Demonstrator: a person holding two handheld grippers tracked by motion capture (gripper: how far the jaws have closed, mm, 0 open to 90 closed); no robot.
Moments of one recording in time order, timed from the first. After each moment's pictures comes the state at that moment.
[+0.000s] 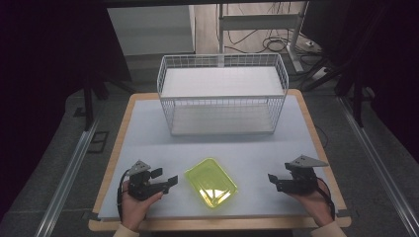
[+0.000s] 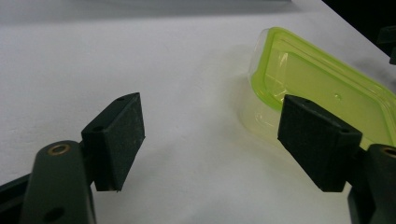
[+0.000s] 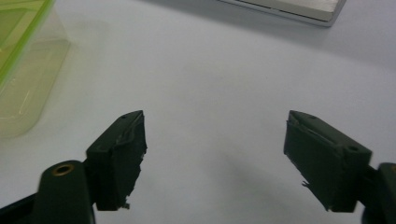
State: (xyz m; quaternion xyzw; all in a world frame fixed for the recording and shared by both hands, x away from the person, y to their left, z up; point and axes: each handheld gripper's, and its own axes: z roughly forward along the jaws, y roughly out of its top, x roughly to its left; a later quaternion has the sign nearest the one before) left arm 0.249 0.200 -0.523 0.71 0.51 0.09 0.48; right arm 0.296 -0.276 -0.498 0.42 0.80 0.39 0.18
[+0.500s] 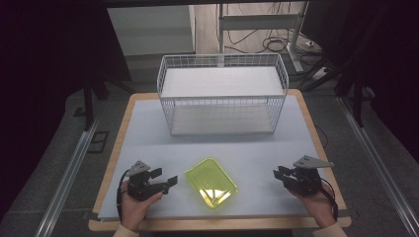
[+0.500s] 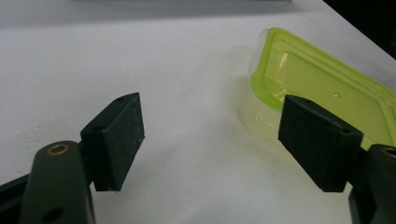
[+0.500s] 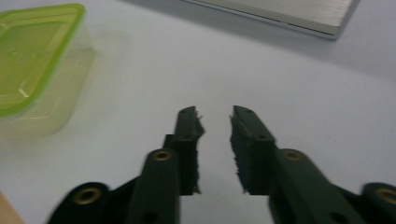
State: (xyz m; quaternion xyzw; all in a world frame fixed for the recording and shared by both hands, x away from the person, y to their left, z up) left arm 0.248 0.200 -0.523 0.71 0.51 0.10 0.47; right arm 0.288 -0.279 -0.485 0.40 0.80 0.41 0.17
